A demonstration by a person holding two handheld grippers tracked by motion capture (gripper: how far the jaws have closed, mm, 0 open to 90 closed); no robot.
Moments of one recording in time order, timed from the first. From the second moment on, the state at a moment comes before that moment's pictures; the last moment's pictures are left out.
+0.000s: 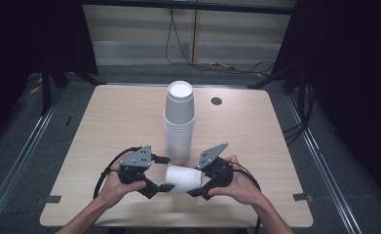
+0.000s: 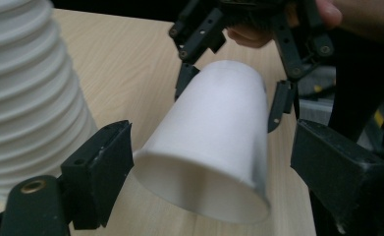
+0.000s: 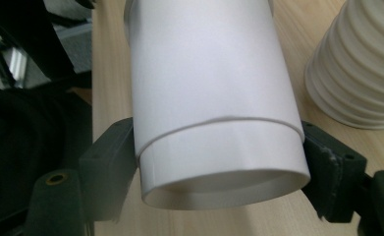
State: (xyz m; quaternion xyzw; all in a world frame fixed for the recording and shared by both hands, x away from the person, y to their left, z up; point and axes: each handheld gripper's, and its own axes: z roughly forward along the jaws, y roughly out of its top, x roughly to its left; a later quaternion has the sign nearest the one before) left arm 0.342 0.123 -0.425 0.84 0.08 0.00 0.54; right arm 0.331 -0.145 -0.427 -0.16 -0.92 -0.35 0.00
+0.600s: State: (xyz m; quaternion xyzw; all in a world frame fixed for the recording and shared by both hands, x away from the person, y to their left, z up) left arm 0.345 0.139 -0.426 0.80 0.12 0.01 0.58; right arm 0.336 -0.172 -0.434 -0.20 -0.87 -0.45 0.00
